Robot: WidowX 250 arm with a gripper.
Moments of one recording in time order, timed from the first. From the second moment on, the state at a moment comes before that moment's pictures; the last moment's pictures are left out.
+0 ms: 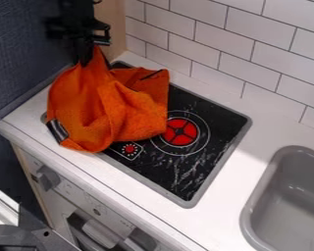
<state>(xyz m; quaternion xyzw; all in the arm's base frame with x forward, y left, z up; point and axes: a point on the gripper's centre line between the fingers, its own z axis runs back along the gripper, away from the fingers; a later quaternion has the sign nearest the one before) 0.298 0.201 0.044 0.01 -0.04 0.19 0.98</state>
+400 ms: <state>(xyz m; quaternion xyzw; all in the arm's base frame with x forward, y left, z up) 0.294 0.187 0.033 -0.02 -0.01 0.19 0.98</state>
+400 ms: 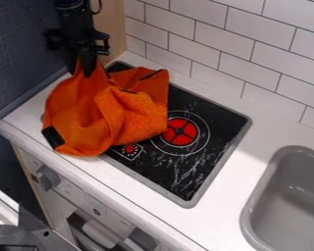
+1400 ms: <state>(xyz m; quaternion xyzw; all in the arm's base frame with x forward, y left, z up) 0.290 0.066 0.064 -0.08 -0.01 0.16 0.98</state>
